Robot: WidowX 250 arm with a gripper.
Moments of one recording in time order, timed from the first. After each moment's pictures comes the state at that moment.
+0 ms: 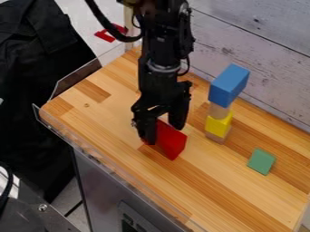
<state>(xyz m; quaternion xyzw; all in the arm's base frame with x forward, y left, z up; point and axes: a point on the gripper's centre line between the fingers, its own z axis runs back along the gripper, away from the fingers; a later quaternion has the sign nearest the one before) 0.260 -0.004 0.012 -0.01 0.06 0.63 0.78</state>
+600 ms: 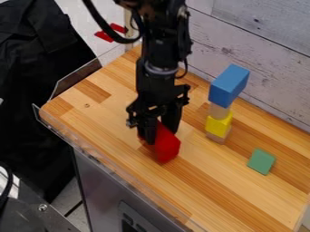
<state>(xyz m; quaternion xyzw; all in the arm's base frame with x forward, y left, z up) 0.253 -0.002 0.031 -0.01 0.05 0.59 0.81</state>
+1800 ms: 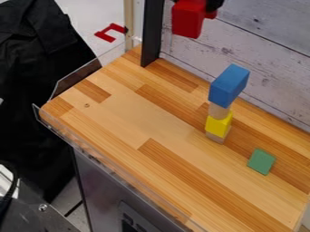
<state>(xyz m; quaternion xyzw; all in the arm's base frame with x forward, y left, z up) 0.300 -0.015 0.194 0.00 0.06 0.07 1.00</state>
